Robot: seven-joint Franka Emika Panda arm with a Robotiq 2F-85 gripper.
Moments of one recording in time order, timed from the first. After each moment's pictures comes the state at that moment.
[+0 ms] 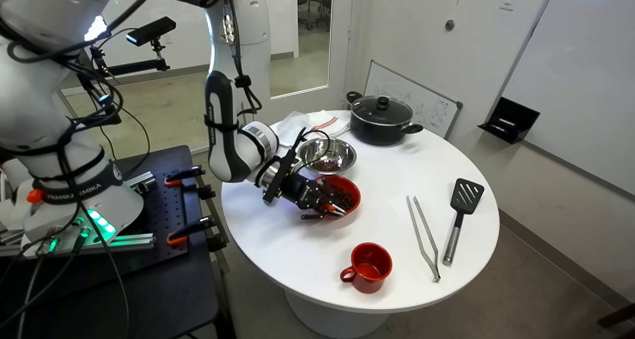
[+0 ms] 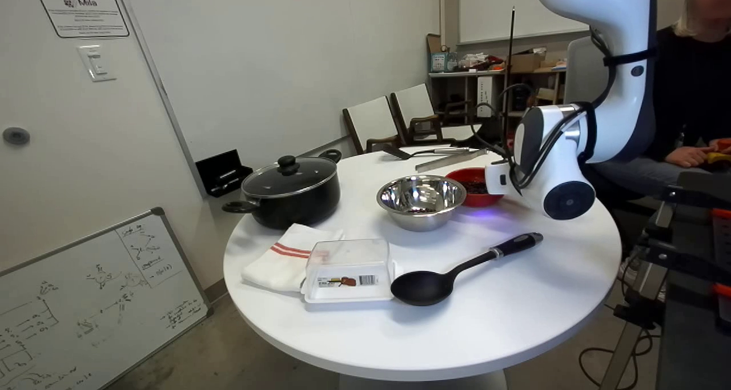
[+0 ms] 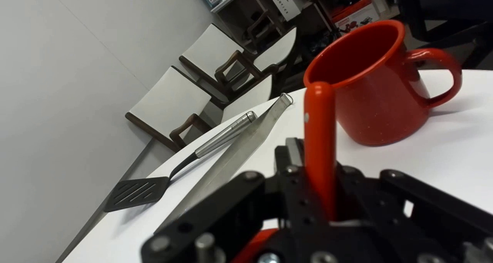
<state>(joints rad) -0.11 0.80 0.07 -2.35 -2.27 1.65 0.66</state>
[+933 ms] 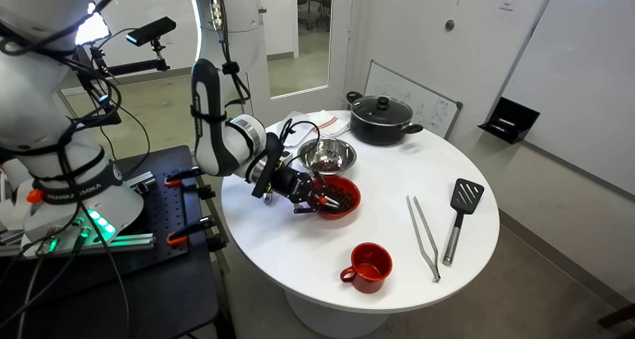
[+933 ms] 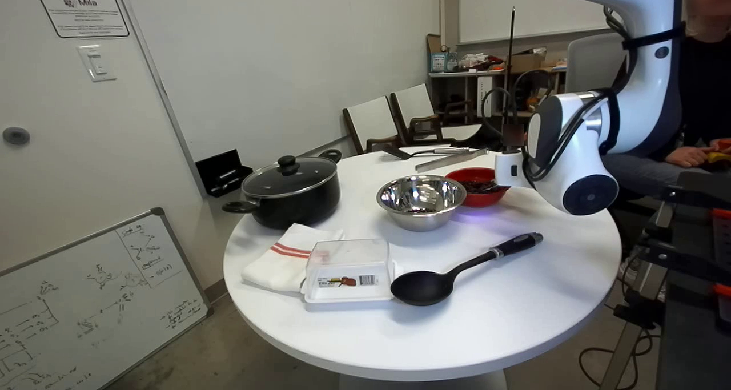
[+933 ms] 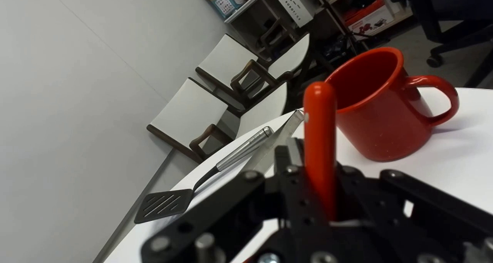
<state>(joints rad) -0.10 0.72 0.08 -2.45 -2.27 1.60 0.73</state>
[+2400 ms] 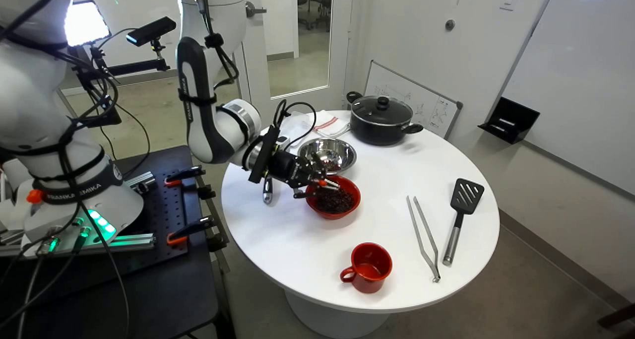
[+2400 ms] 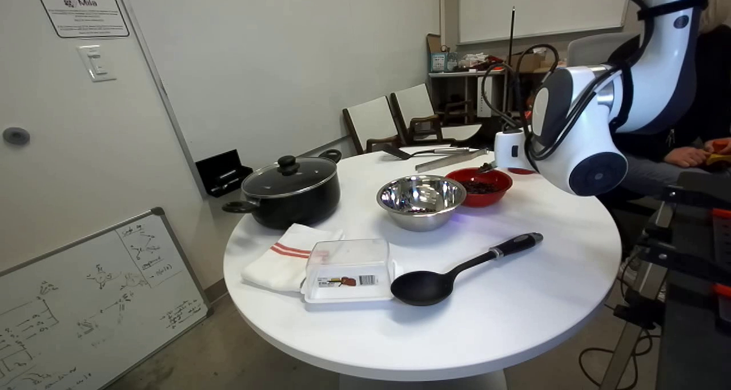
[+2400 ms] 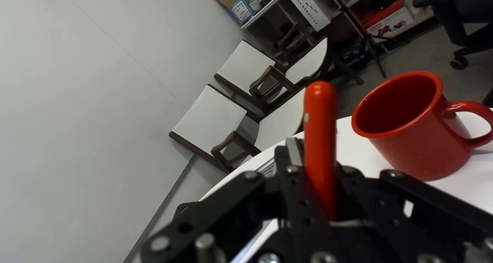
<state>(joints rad) -0.08 0.59 0.09 -2.53 -2.26 1.60 0.73</state>
